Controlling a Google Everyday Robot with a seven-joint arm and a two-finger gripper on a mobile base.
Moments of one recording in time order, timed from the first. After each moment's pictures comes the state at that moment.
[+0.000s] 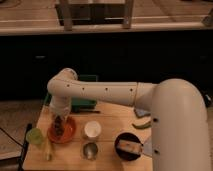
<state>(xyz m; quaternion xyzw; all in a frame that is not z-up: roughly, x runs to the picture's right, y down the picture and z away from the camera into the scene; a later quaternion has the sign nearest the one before) -0.234 0.155 0.710 -0.18 -0.38 -0.59 0.69</state>
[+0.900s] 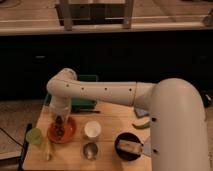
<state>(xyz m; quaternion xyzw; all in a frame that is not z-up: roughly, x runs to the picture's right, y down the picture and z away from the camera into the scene) -0.233 0.157 0.712 -0.18 -0.38 -0.59 0.69</state>
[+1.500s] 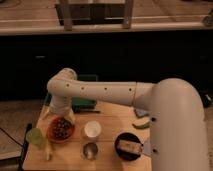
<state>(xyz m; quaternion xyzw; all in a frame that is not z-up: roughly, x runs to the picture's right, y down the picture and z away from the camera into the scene) -0.232 0.156 0.714 -0.18 -0.38 -0.59 0.69</state>
